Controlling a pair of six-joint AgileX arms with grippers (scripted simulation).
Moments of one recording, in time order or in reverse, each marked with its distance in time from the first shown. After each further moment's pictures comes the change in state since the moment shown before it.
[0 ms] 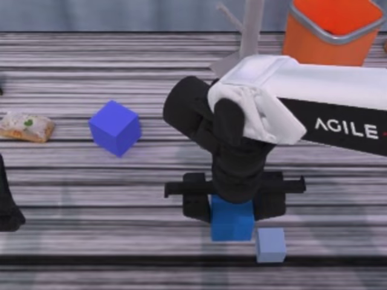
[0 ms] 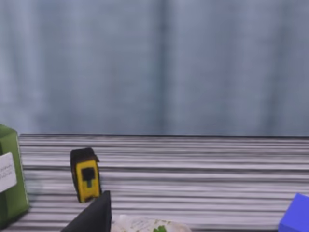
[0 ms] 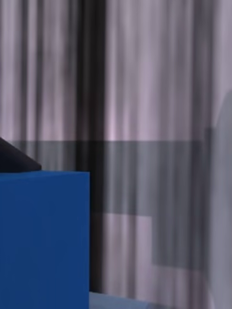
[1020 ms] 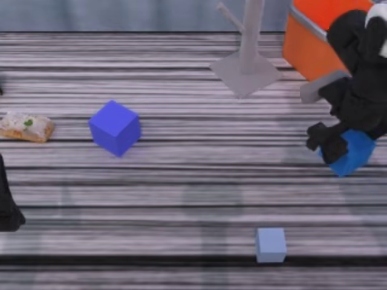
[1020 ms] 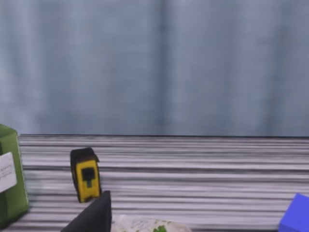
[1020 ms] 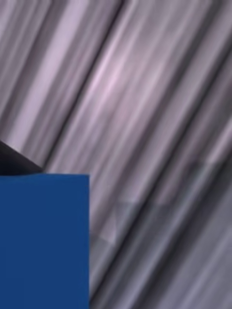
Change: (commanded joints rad) left arm 0.000 0.000 0.000 0.000 0.000 0.000; right arm -0.586 0.054 -0.007 0.045 -0.014 -1.083
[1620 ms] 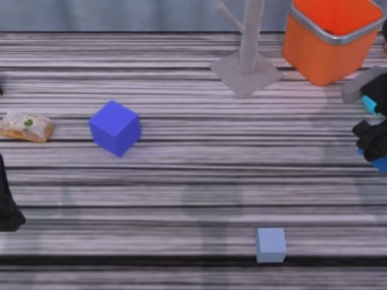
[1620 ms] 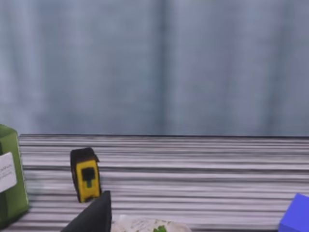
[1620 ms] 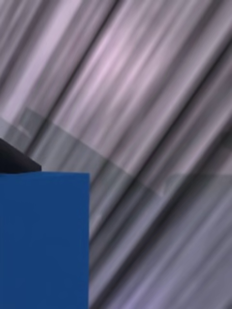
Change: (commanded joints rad) left arm 0.000 0.000 0.000 0.000 0.000 0.000; right arm -0.176 -0.025 -0.032 0.028 -0.005 -0.289
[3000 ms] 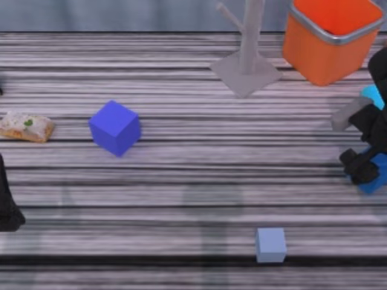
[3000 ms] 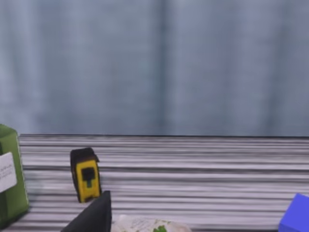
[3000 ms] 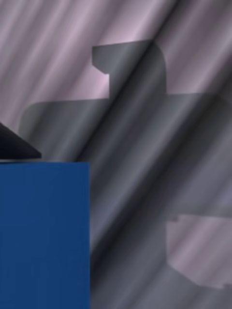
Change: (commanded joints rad) left arm 0.000 0.000 0.000 0.000 0.000 0.000; right arm -0.011 0.137 -0.136 0.258 0.010 -0.004
